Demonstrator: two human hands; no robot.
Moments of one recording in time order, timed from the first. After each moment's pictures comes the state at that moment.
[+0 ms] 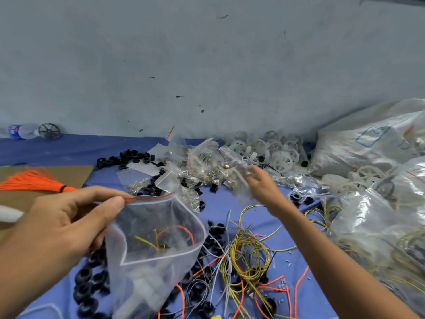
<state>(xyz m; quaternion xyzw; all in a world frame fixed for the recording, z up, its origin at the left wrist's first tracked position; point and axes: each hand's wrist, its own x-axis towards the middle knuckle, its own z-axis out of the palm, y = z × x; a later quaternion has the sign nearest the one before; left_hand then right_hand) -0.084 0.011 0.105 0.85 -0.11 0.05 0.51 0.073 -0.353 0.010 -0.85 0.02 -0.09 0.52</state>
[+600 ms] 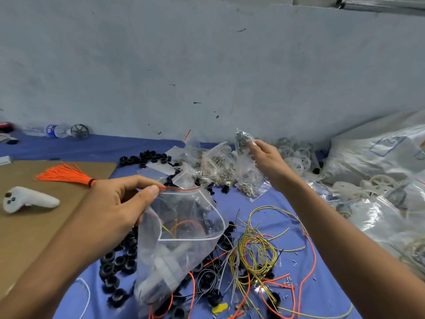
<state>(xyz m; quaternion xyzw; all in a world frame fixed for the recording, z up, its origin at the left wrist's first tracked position) -0.091 -0.015 0.106 0.83 -0.11 0.14 0.53 0.080 -0.329 0.081 -0.82 -0.04 -0.12 0.56</state>
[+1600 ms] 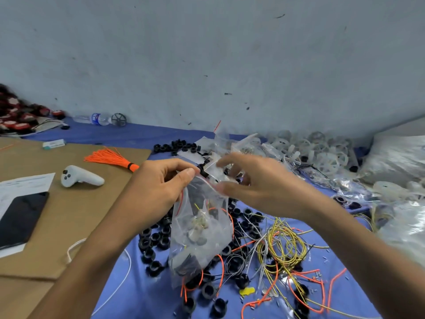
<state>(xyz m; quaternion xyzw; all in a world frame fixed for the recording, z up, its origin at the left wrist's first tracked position) -0.088 -0.008 0.097 0.84 -0.10 0.15 0.50 -0.054 -0.237 0.126 -0.93 -0.31 -0.05 0.21</state>
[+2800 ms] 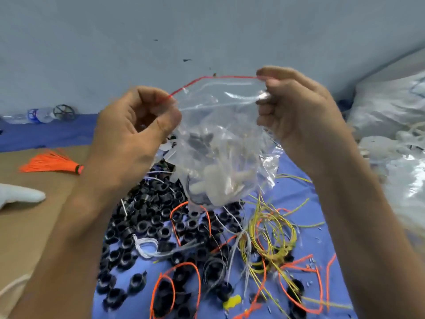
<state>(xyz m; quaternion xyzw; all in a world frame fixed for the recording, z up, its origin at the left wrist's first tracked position) -0.003 -0.076 0.111 0.77 -0.20 0.22 0.56 0.005 -0.311 0.121 -0.53 -0.13 -0.09 0.83</state>
